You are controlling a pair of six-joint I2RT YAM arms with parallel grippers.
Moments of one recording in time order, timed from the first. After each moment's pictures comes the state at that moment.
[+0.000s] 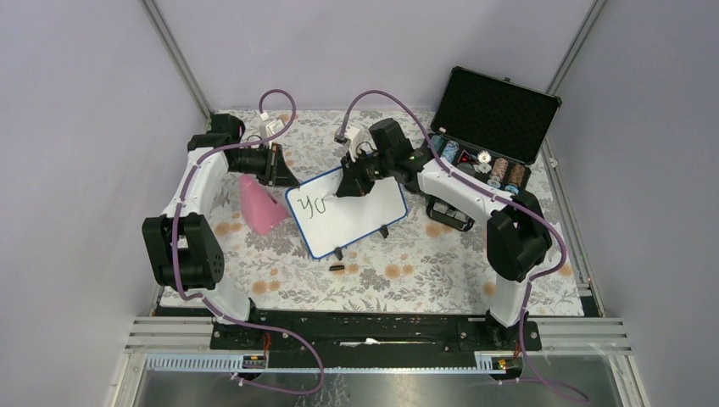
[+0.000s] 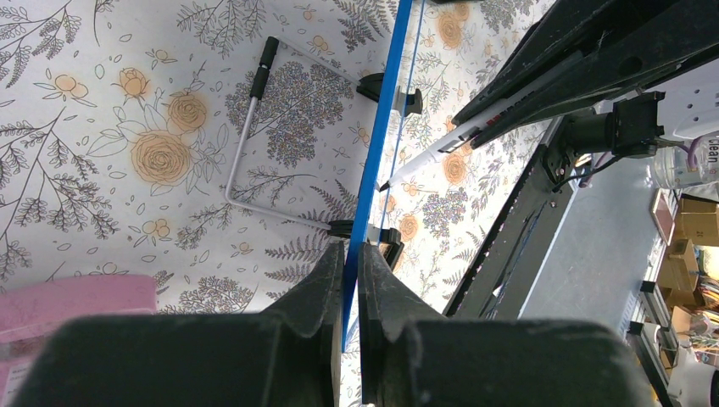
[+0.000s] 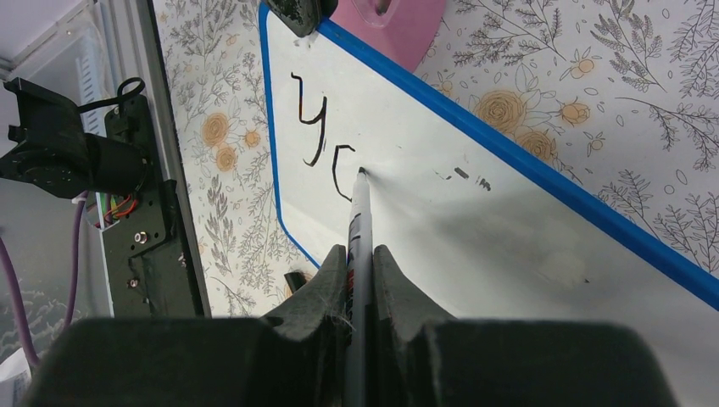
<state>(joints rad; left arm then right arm) 0.06 1.64 1.42 -0.98 0.99 0.39 0.68 1.85 1.53 -0.34 -0.65 -0.03</state>
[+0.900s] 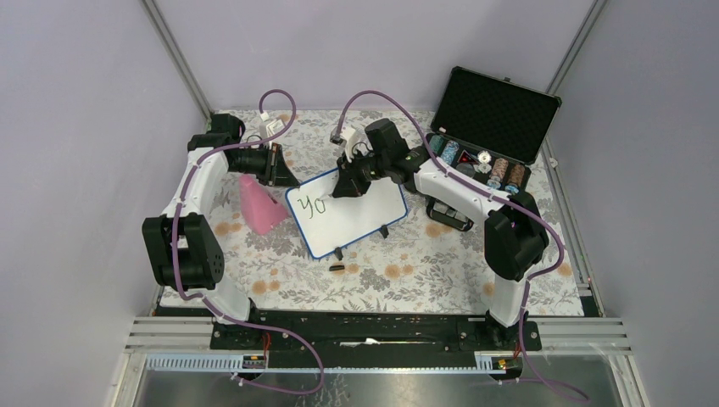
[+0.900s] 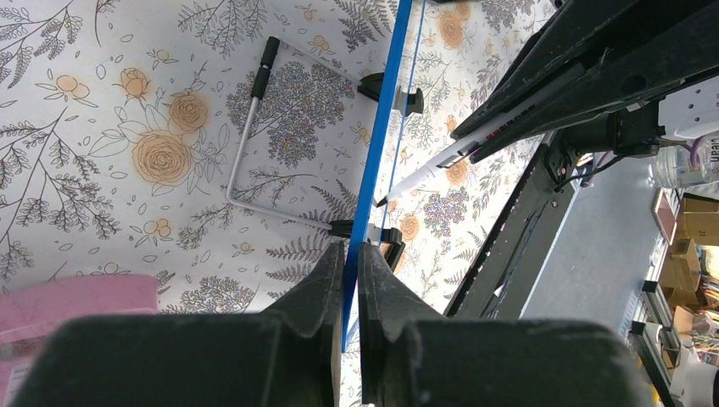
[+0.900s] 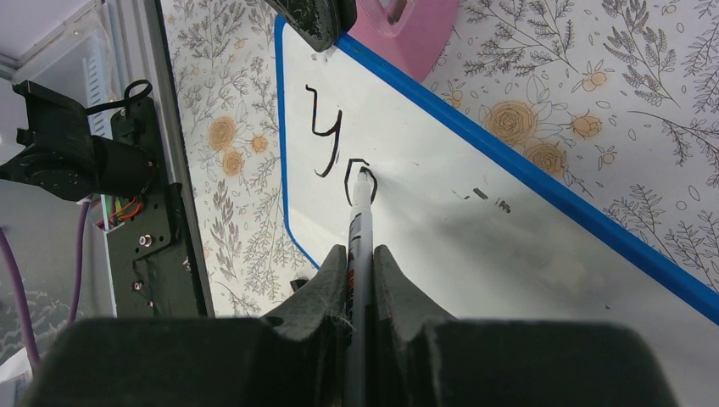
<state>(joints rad) 0.06 1.64 1.42 -0.98 0.99 0.39 0.70 1.87 1.55 -0.34 -0.65 -0.03</state>
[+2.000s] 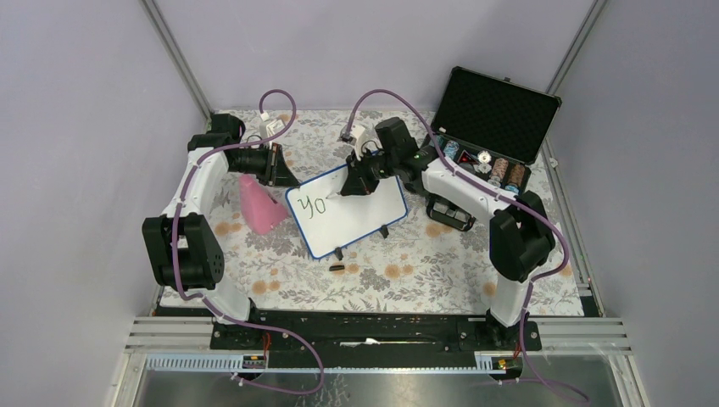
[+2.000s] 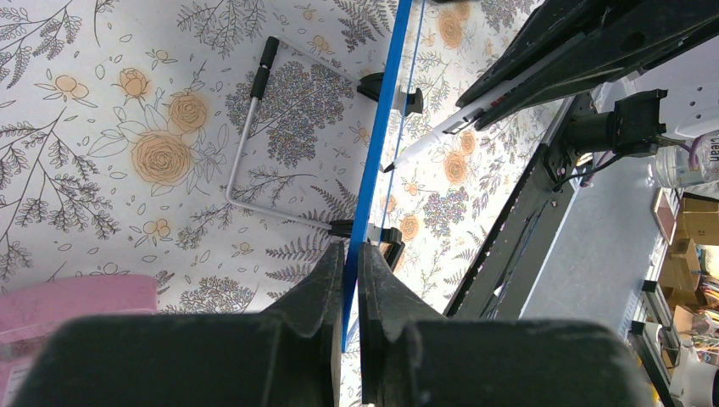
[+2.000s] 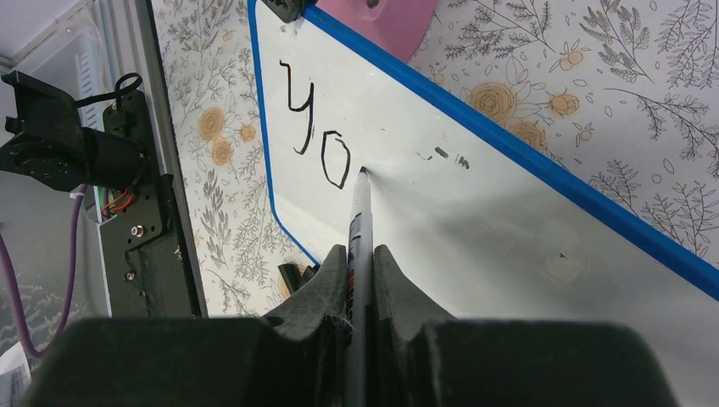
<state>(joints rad) 0.06 1.64 1.42 -0.98 0.99 0.39 0.65 1.83 1.50 -0.34 -0.67 -0.05</state>
